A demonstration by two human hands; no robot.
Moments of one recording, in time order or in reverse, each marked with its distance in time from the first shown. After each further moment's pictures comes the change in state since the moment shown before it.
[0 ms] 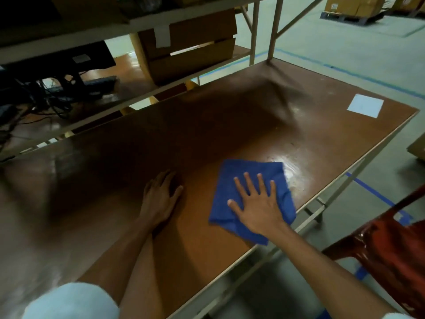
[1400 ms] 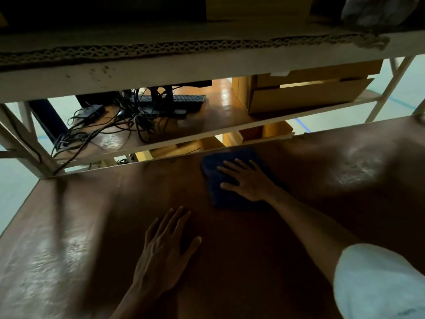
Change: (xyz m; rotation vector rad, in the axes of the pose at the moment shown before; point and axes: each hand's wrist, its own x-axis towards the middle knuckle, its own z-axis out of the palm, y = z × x) left_hand 0.083 -0.191 -0.058 0.109 0.095 -0.273; right_hand 0.475 -0.221 0.024 0.016 -0.155 -0.624
